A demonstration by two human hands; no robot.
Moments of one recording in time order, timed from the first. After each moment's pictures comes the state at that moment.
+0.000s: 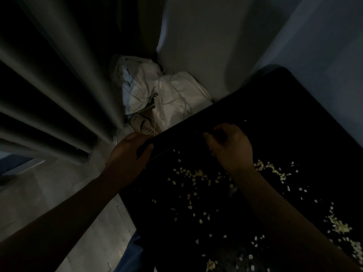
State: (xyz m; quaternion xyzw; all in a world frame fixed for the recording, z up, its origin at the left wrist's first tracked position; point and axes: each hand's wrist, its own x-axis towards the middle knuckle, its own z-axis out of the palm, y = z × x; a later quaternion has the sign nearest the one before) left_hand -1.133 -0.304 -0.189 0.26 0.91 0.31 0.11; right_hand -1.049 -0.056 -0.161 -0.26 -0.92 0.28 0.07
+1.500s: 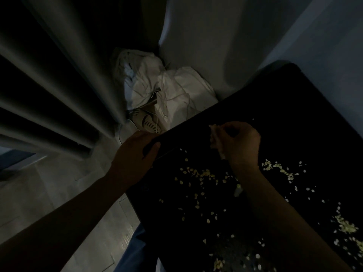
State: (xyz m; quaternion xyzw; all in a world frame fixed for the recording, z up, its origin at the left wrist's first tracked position) left_hand -1.132 -0.305 -0.185 0.26 0.90 0.33 0.13; right_hand -1.061 -0.072 -0.154 -0.37 -0.81 0.43 0.11
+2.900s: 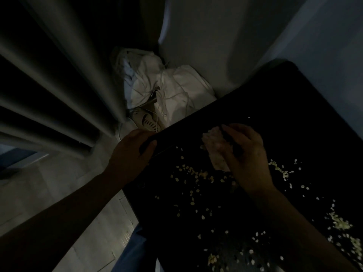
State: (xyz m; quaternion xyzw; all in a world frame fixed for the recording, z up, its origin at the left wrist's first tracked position) left_hand -1.133 -0.304 -0.187 0.26 0.91 0.31 0.11; right_hand -1.011 -0.053 -0.137 -0.16 -0.93 0.31 0.12
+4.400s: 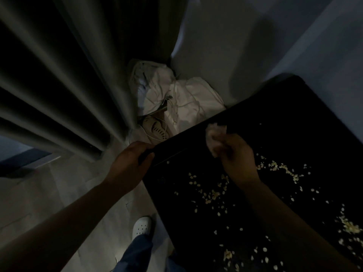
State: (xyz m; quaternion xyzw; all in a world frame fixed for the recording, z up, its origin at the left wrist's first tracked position) left_hand -1.115 -0.359 -0.173 0.23 0.90 0.35 0.13; right_hand -1.033 -0.082 -0.176 -0.13 -0.91 0.37 0.11
